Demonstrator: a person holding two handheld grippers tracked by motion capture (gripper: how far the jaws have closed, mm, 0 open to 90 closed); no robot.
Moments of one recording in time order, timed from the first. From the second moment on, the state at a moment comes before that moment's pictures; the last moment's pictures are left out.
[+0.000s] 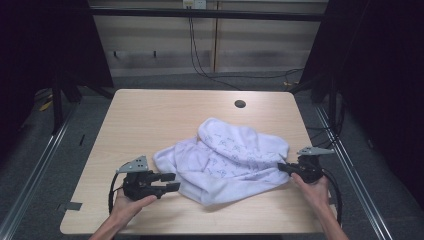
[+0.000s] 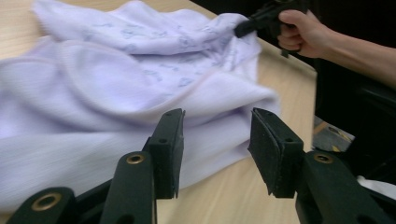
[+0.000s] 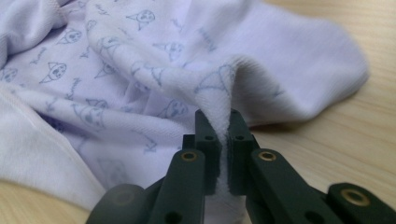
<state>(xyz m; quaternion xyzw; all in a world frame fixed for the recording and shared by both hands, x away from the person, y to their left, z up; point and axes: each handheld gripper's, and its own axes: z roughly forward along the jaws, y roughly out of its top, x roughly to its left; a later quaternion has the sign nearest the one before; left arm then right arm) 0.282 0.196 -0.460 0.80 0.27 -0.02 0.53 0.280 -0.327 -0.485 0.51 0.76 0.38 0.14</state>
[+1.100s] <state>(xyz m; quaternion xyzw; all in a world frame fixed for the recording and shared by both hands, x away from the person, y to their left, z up) 0.257 0.164 -0.487 0.86 0.25 -0.05 0.44 0.259 -0.156 -0.447 0.33 0.81 0.48 0.06</state>
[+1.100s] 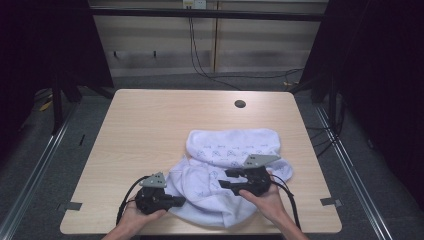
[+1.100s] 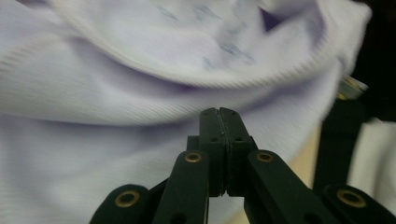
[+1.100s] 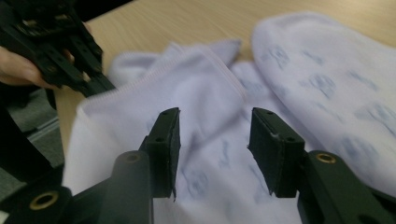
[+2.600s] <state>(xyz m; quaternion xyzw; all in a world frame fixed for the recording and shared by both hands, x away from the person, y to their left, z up) 0.257 0.158 -0.496 0.88 0.25 -0.07 0.39 0.247 -0.283 -0.480 0.45 0.80 0.39 0.11</state>
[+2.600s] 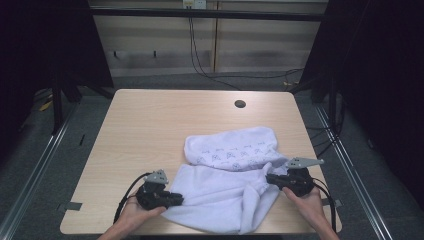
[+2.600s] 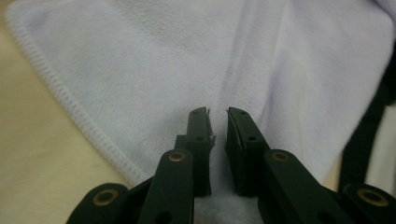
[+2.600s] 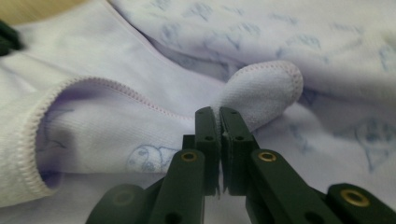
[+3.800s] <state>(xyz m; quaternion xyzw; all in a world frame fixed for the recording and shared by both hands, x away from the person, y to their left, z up) 0.335 0.159 -0.505 0.86 0.28 -0.03 0.42 0.277 -0.281 -0.491 0.50 0.77 0.37 0.14</state>
